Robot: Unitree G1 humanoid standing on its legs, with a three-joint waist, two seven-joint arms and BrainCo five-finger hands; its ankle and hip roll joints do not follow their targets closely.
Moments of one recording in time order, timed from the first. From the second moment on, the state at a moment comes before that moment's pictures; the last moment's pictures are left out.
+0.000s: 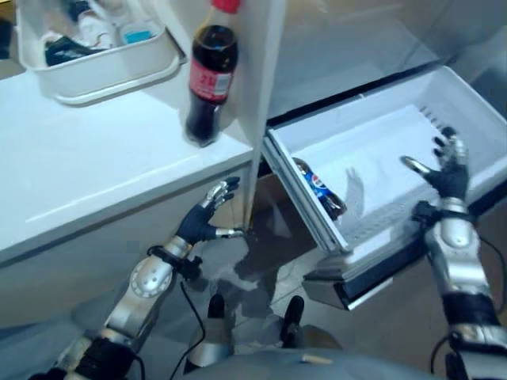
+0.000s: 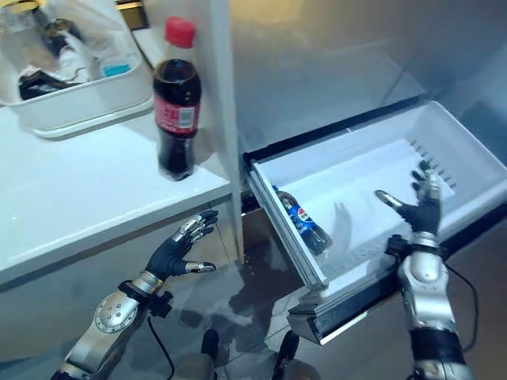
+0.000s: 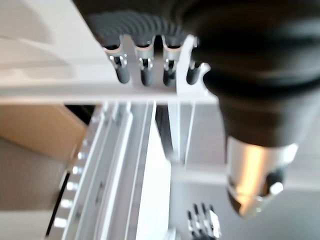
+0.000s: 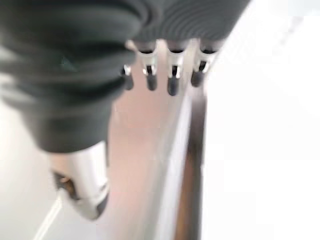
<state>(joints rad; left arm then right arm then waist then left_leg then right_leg) 0.09 0.53 -0.26 -0.14 -0.29 -0.27 -0.19 -0.10 -0.49 -0.28 0.16 0.26 -0.28 -0.21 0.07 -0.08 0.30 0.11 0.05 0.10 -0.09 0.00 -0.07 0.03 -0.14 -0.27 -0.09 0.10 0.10</state>
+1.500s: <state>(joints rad) 0.11 0.48 -0.21 -0.13 -0.31 -0.27 -0.18 -0.38 -0.42 0.30 0.96 -0.13 -0.06 -0.20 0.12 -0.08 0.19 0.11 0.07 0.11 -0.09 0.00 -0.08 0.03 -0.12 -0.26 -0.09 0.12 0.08</state>
